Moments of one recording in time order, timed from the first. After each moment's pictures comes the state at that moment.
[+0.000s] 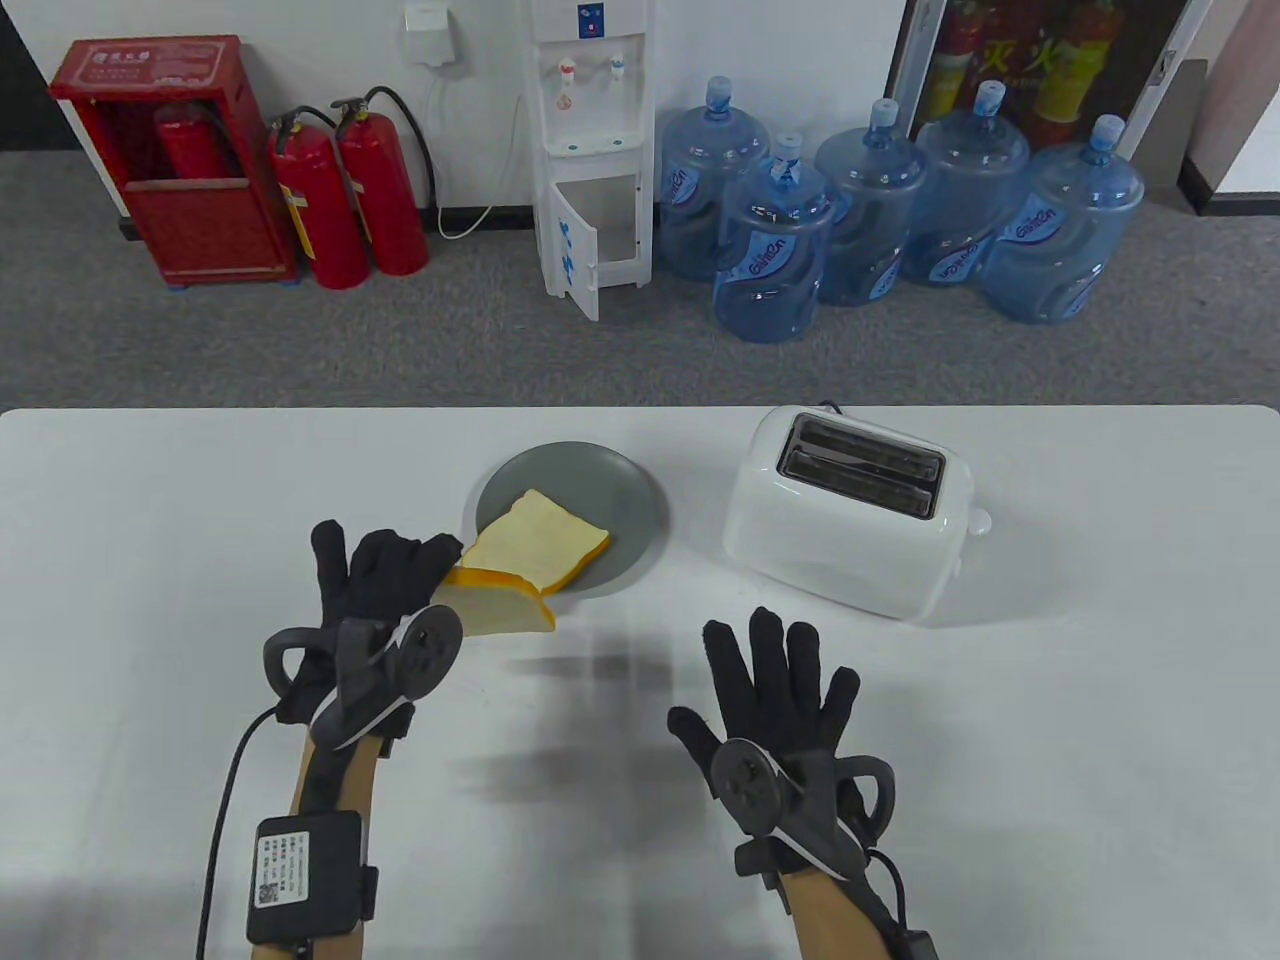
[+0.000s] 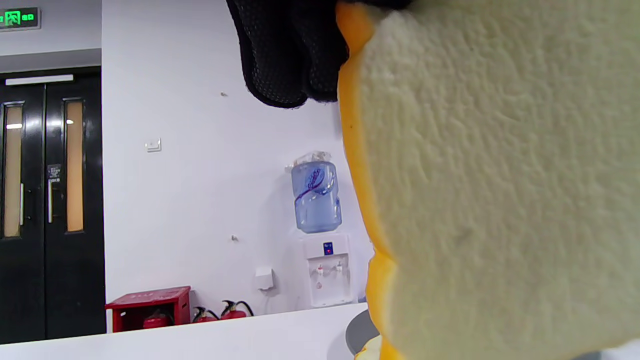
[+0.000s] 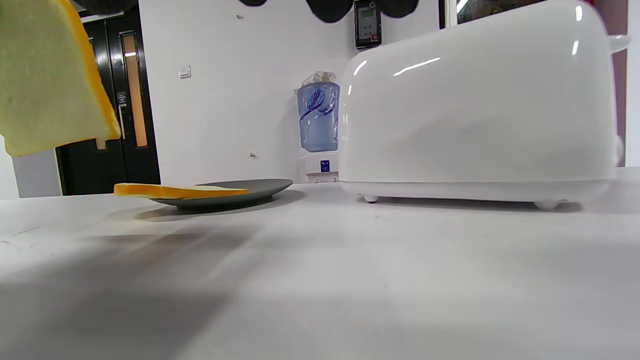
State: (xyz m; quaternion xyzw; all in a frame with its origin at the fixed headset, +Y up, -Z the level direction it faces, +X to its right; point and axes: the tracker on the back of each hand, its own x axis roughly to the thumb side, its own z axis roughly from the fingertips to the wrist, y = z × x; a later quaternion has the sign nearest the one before) left_hand -0.228 -0.637 -0.312 0.20 -0.03 -0.04 0.98; right_hand 0.091 -0.718 -0.244 0.07 -0.10 0.99 0.06
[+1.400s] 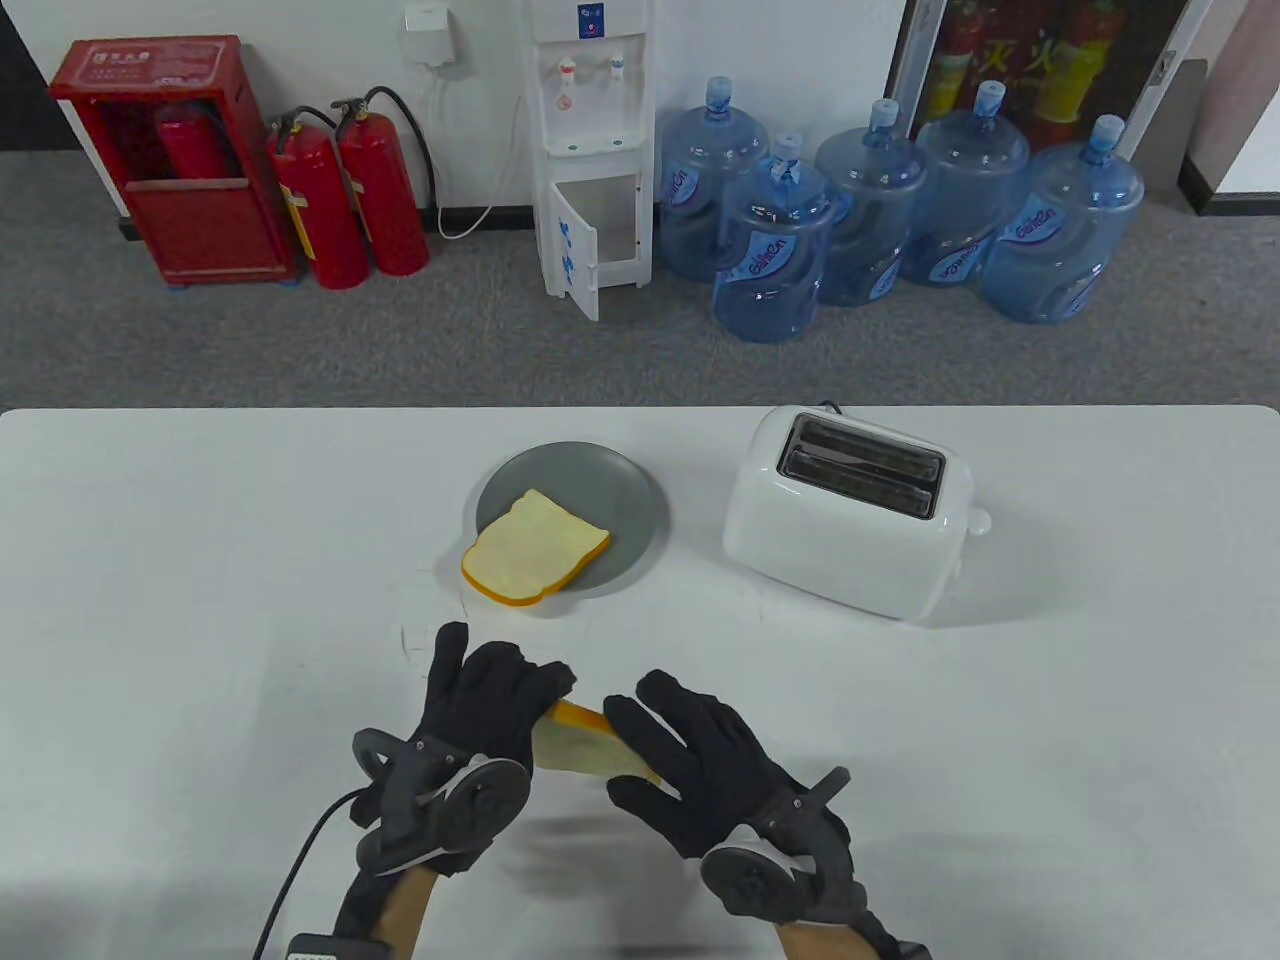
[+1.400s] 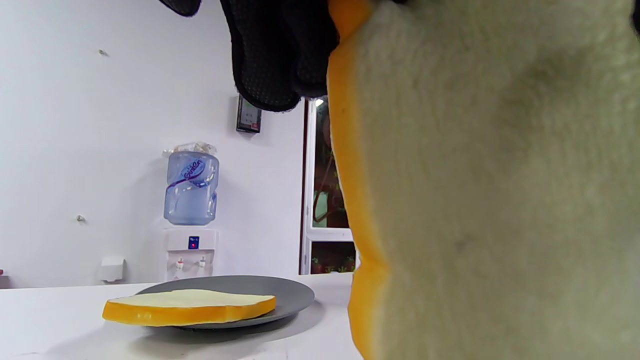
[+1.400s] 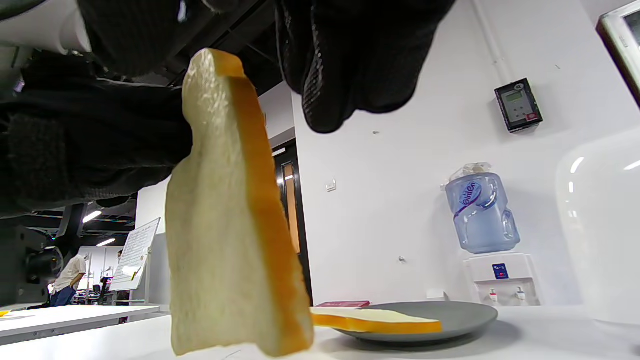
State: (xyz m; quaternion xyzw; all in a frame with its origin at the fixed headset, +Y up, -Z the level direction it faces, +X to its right) left_hand -0.166 -0.667 -0.239 0.19 -0.21 0.06 0.96; right_hand 0.063 -0.690 -0.205 0.29 -0.27 0.90 0.17
